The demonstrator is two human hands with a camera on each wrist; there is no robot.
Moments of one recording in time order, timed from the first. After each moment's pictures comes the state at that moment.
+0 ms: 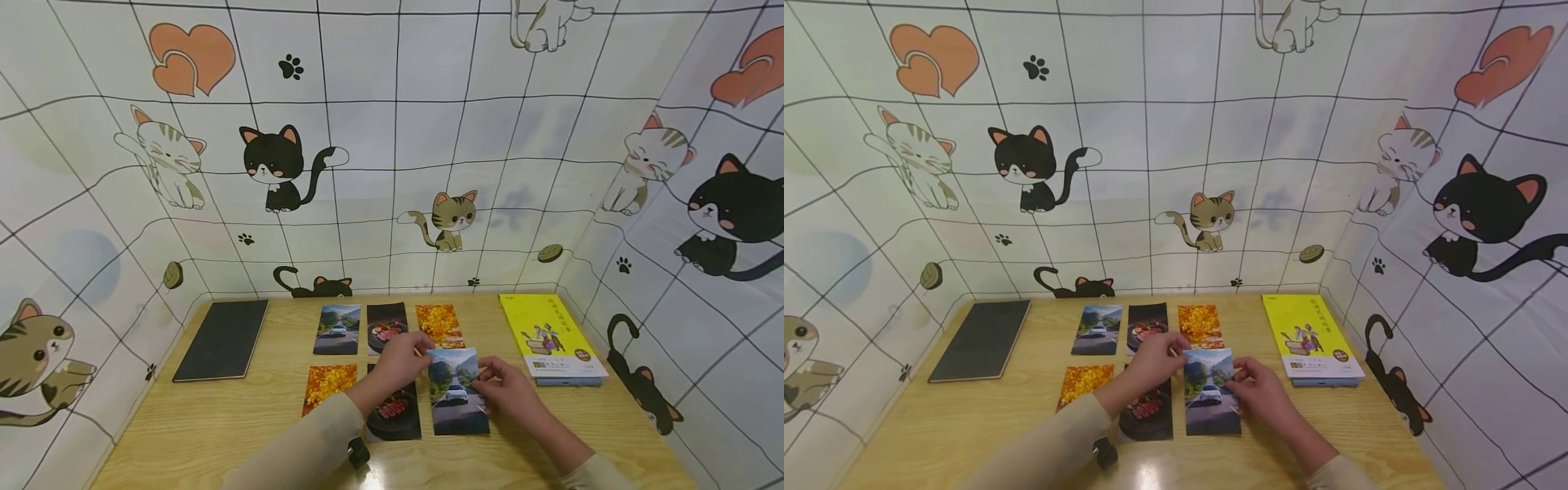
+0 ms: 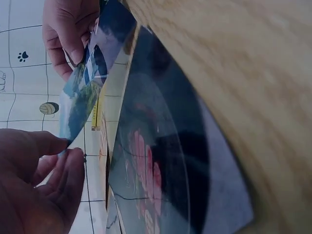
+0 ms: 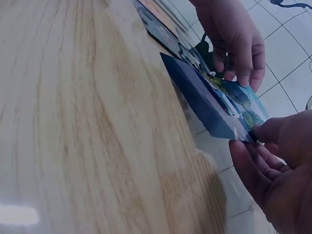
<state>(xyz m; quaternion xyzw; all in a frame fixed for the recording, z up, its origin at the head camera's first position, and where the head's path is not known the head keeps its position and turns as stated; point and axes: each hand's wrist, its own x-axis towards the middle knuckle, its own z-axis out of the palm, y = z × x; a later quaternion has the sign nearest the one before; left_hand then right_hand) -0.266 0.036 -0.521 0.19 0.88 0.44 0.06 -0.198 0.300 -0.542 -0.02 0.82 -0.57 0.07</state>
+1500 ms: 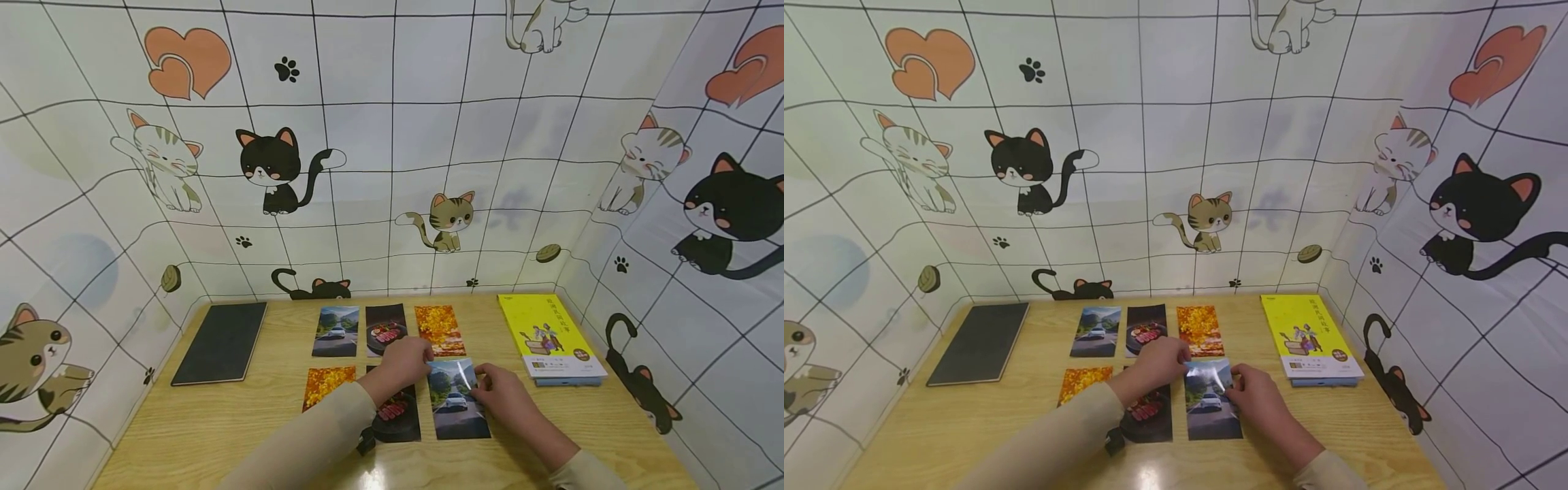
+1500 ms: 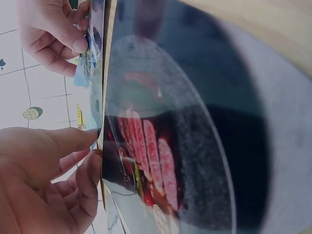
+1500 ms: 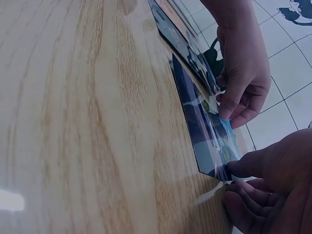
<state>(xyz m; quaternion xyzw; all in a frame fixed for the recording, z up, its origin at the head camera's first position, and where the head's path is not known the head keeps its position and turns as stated) -0.285 0.053 -0.531 0.24 0.95 0.19 0.05 -0.199 0.283 -0.538 0.00 0.93 -0.38 0.03</state>
